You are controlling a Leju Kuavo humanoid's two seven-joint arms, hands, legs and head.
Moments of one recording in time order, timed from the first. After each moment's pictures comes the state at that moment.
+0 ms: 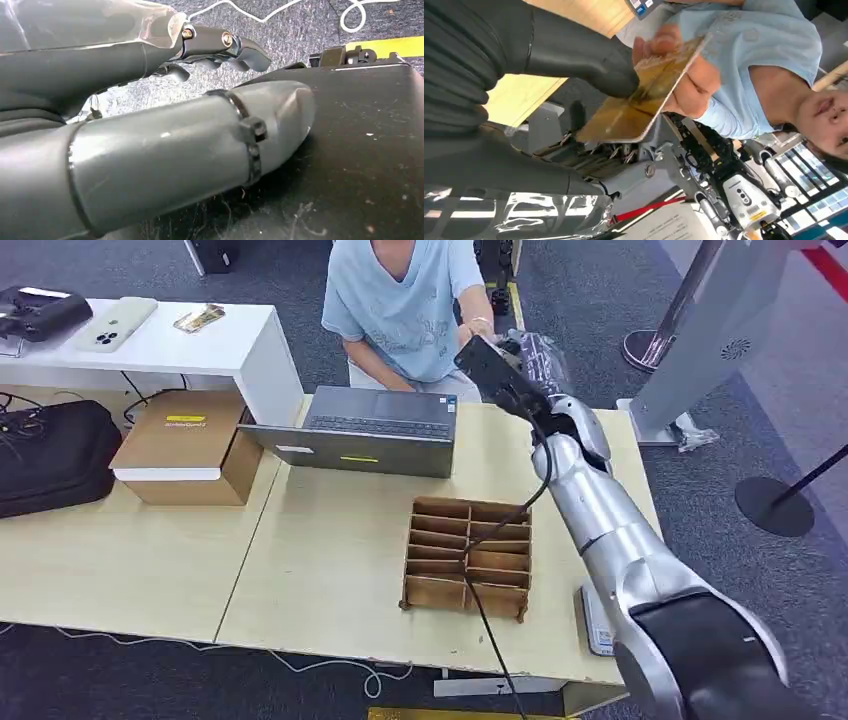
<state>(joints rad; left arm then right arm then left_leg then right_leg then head) -0.10 -0.19 -0.44 -0.22 -1.15 0.01 0.05 -0.97 0.01 0.31 -0.67 0.75 -0.14 -0.04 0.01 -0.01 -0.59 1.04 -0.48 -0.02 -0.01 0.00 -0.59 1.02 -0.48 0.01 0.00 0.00</state>
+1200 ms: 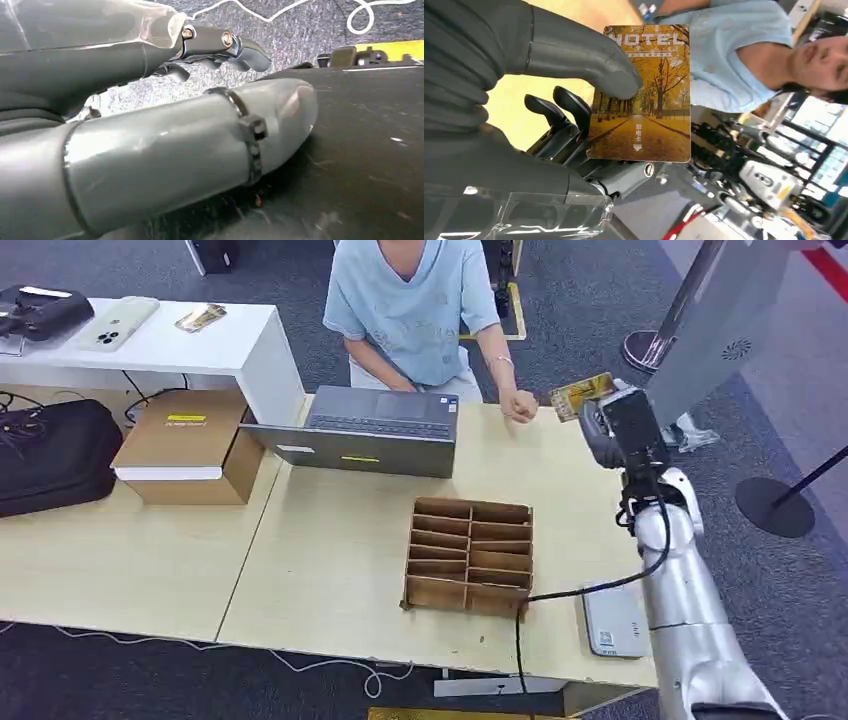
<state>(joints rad) -0.09 -0.18 -0.43 -0.22 -1.14 0.03 0.06 -0.54 -0.20 0.02 -1.17 0.37 0.08 -0.15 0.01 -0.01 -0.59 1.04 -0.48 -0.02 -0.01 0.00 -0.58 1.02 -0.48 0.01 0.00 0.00</state>
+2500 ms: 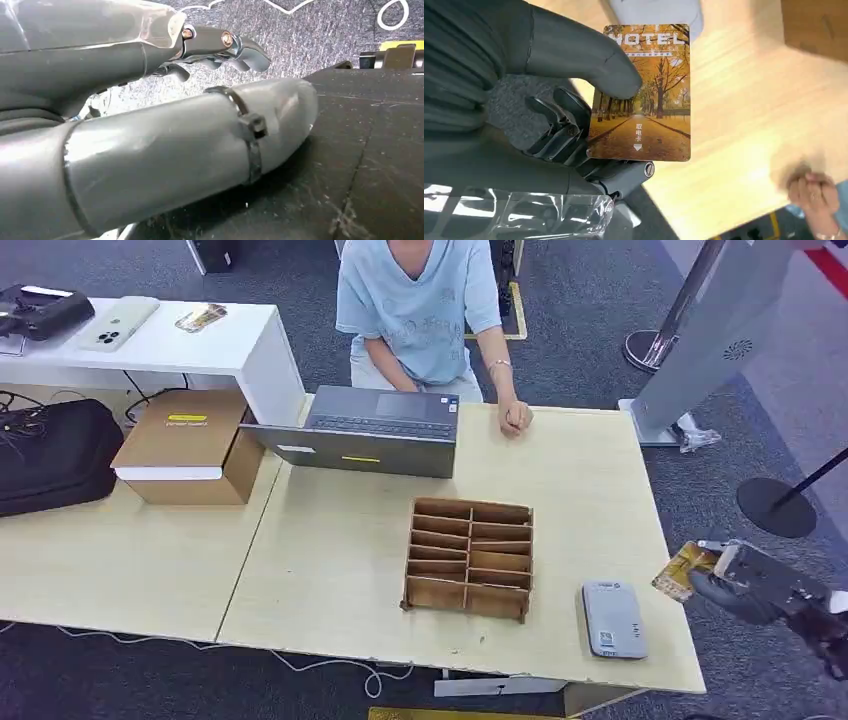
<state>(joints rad) -0.08 -0.15 -0.37 -0.22 -1.15 0.04 0.05 0.03 -0.79 -0.08 -1.46 0.13 0.63 -0.14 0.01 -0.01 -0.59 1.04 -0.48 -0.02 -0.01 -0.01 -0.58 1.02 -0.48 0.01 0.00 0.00</state>
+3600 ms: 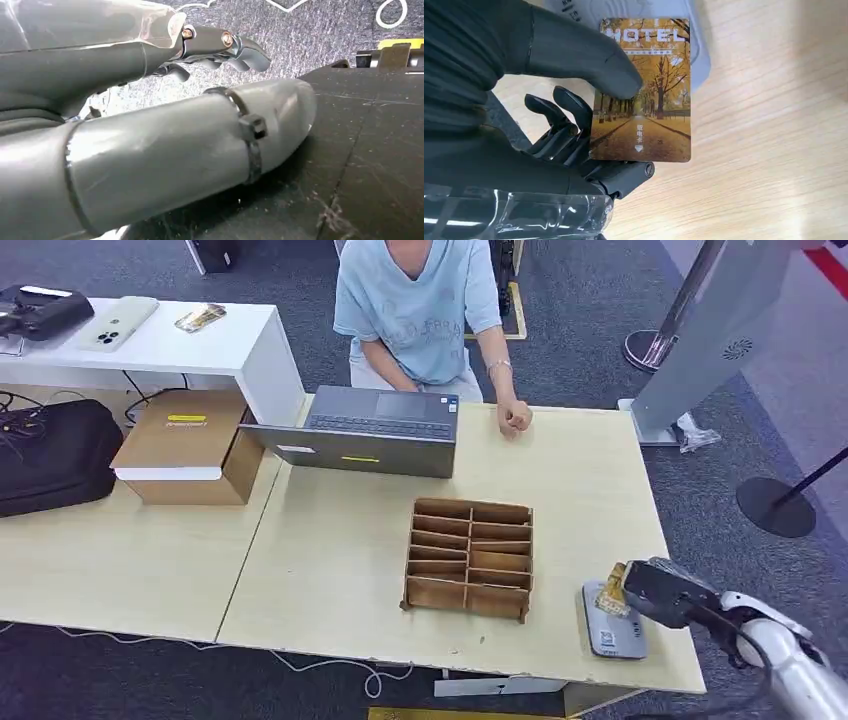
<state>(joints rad) -0.09 -0.16 -0.37 -0.22 -1.15 0.04 0.05 -0.18 -0.69 0.25 -1.16 0.33 0.48 -0.15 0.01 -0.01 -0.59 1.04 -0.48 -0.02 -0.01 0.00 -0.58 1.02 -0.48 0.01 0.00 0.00</state>
